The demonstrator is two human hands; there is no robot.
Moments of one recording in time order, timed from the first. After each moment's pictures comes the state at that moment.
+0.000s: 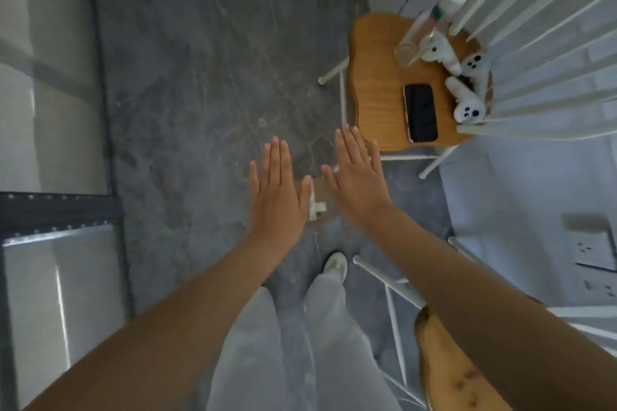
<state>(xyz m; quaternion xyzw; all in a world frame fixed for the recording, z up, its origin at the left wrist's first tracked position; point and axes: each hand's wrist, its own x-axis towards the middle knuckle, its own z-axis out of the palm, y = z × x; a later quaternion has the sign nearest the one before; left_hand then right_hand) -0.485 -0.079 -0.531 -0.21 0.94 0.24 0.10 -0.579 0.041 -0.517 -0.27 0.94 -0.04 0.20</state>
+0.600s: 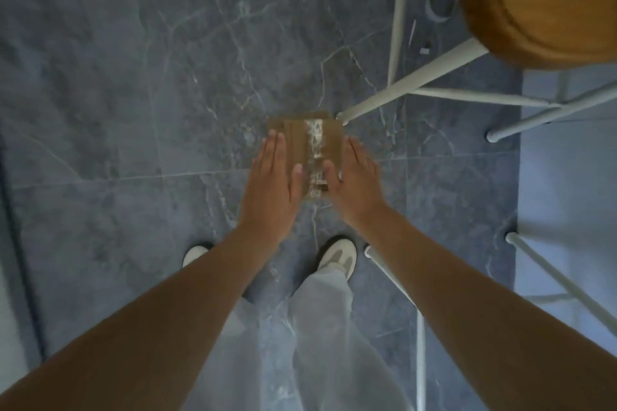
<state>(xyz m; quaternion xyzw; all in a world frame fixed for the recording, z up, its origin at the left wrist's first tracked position) -0.463 -0.044 -0.876 -0.28 0.87 0.38 0.17 -0.554 0.076 -0.881 -0.14 0.90 -0.13 0.39</state>
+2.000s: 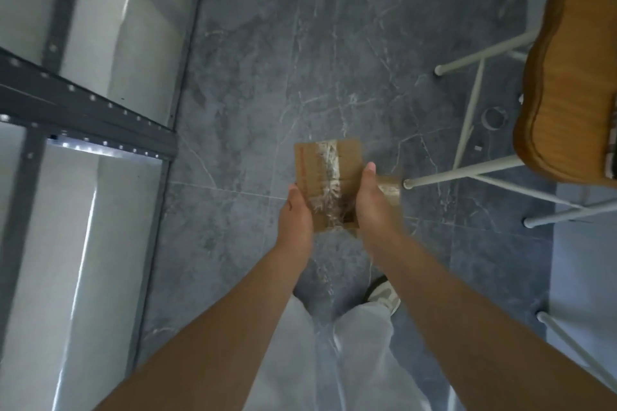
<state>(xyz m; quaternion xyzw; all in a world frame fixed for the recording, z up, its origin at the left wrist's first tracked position) -0.387 -0.158 -0.678 -0.68 0.38 0.63 0.02 -0.472 -0.100 -0.673 0.18 0.77 -0.41 0.46</state>
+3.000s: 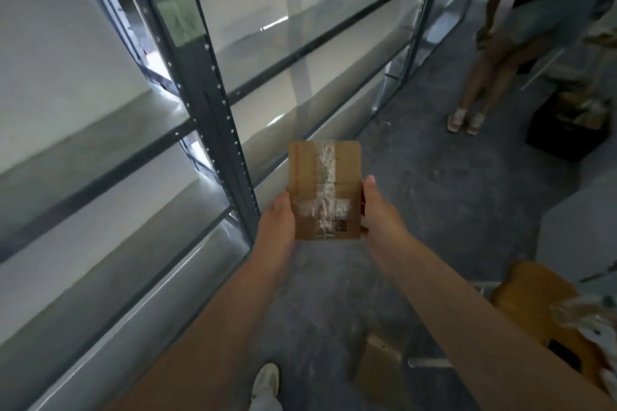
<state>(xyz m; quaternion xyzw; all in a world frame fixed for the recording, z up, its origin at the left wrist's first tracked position) -0.297 -0.198 -0.268 -0.63 0.43 0.57 -0.31 -0.438 -0.166 -0.262 -0.17 0.69 -0.50 0.50</state>
